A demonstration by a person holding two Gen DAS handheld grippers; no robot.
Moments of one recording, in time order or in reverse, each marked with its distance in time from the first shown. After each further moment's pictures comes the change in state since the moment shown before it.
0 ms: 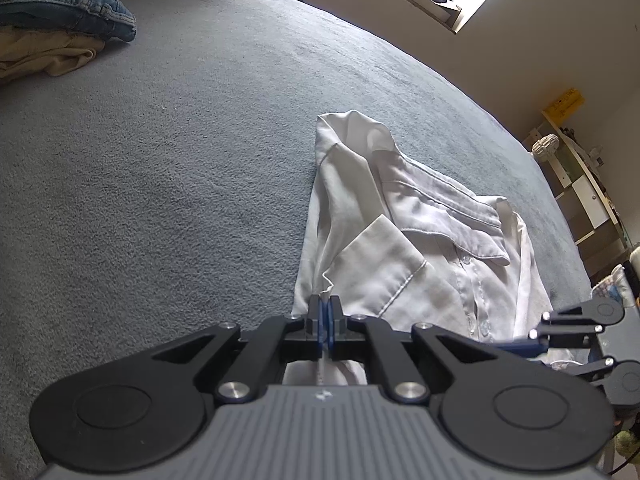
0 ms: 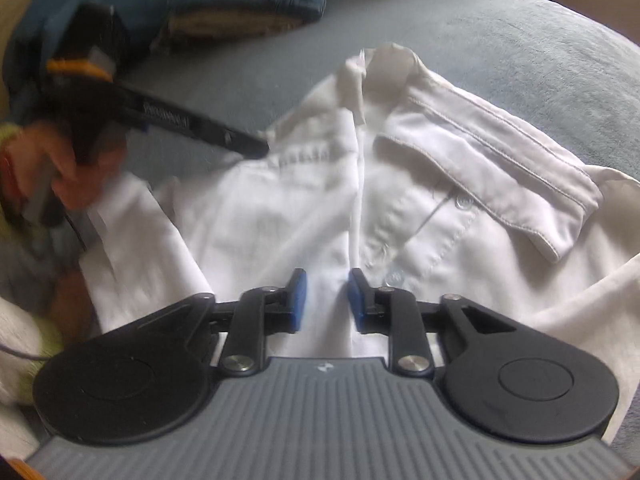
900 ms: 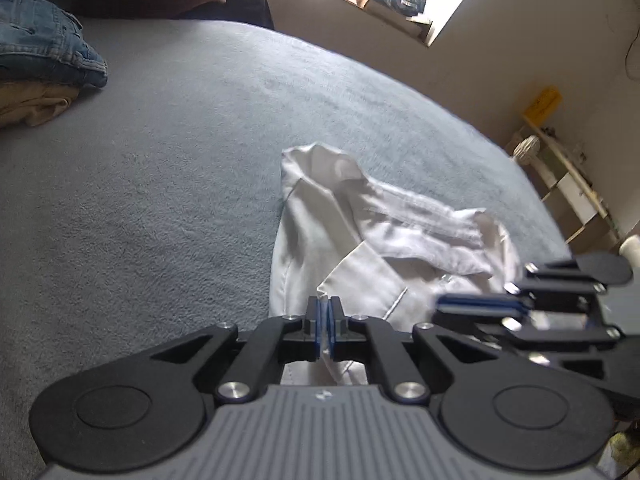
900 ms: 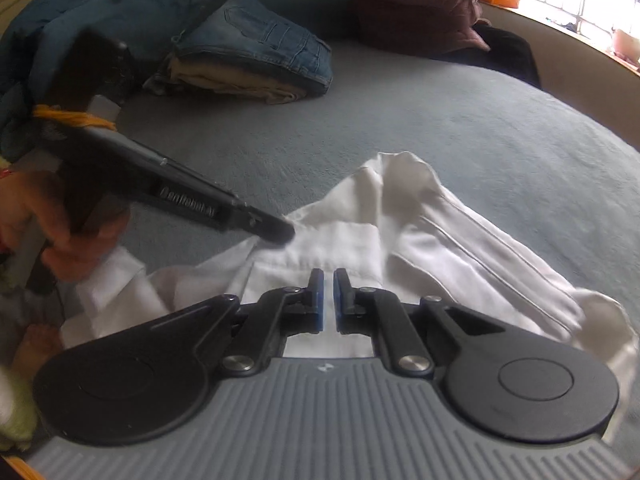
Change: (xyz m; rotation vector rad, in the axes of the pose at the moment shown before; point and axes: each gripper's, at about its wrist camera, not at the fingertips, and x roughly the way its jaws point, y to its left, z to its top) left arm 0.000 -0.022 0.012 0.090 -0.065 -0.013; right arm 0.014 0.039 0.056 -0.107 -0.179 -0.128
